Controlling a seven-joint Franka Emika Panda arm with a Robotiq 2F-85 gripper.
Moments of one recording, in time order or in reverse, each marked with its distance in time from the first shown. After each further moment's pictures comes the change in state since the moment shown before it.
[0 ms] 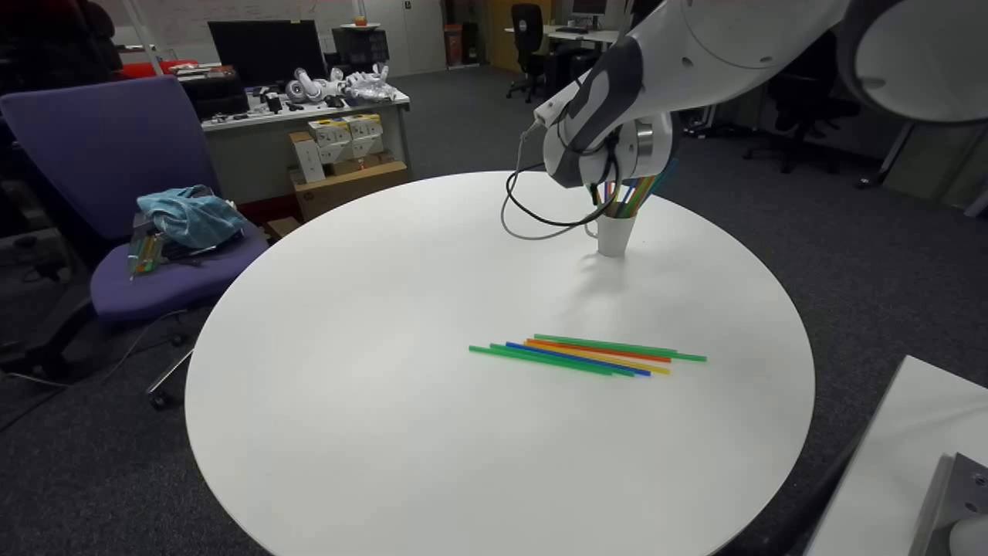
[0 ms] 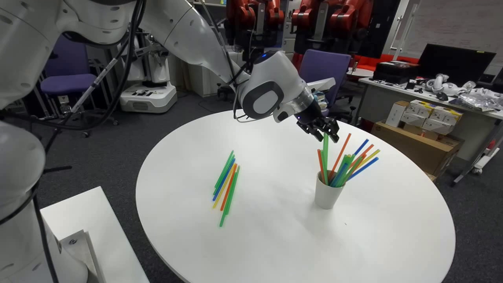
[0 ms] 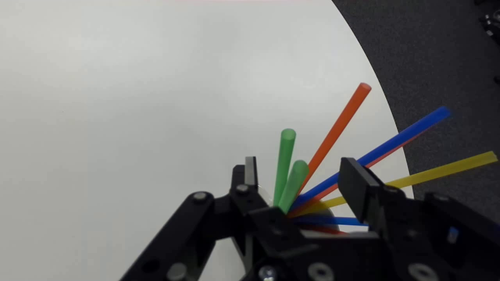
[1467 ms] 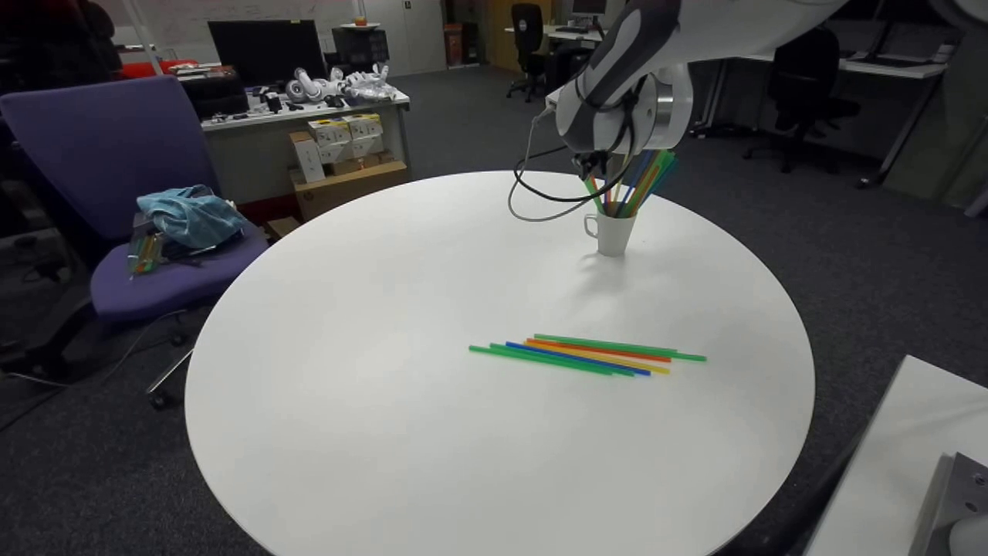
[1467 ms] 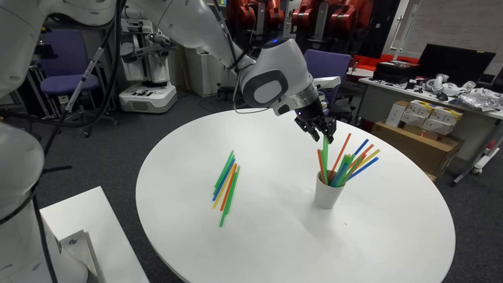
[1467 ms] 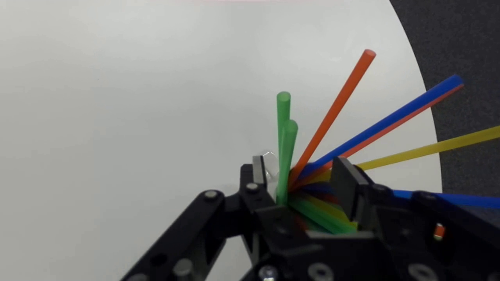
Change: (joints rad) arm -0.021 -0.130 0.006 -0.043 -0.001 -0.153 -0.088
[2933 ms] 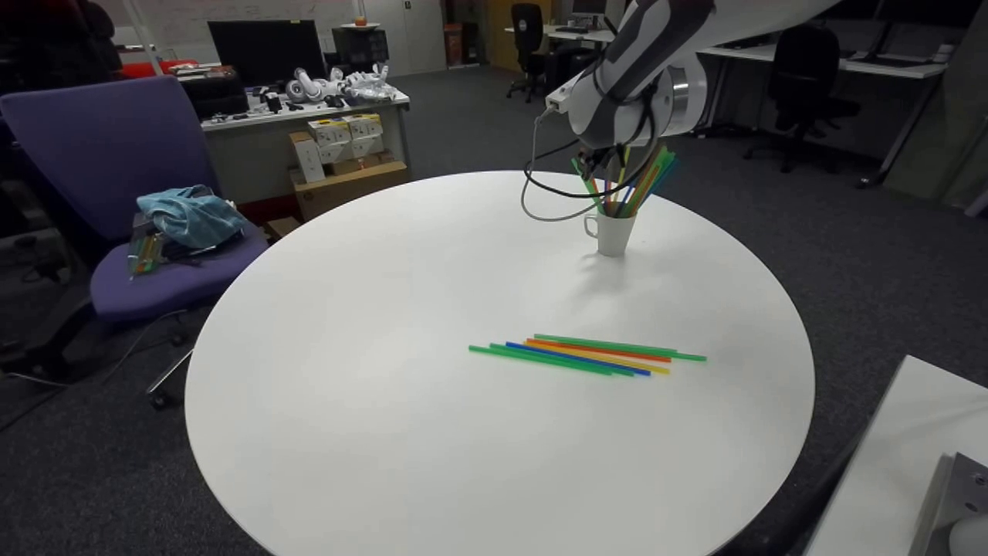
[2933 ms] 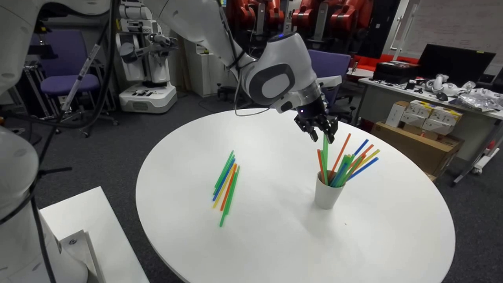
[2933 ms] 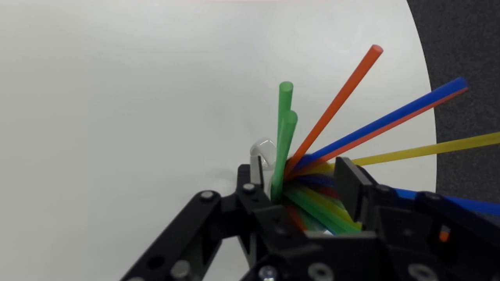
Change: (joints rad) arm -0.096 -0.078 0.083 -0.005 -0.244 -0.038 0.087
